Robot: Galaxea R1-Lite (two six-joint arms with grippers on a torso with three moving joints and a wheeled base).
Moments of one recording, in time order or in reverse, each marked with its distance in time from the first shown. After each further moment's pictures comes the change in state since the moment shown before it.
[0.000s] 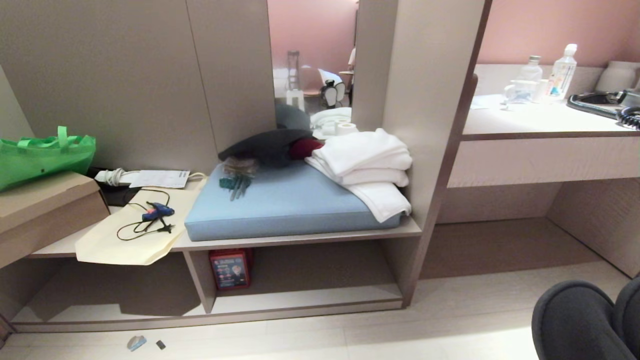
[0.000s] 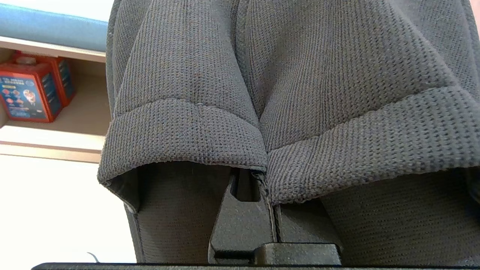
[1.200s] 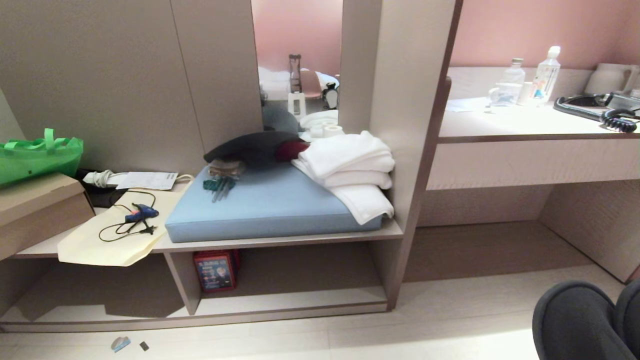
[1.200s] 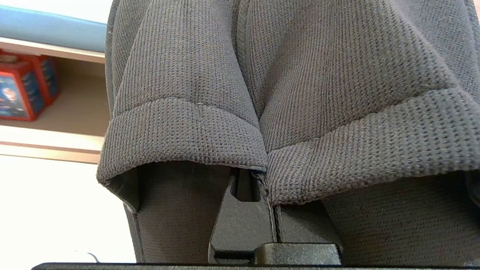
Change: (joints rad) left arm 0.000 0.000 0.000 0.000 0.000 0.004; right arm 0.000 0.001 0.000 0.001 0.000 0.000
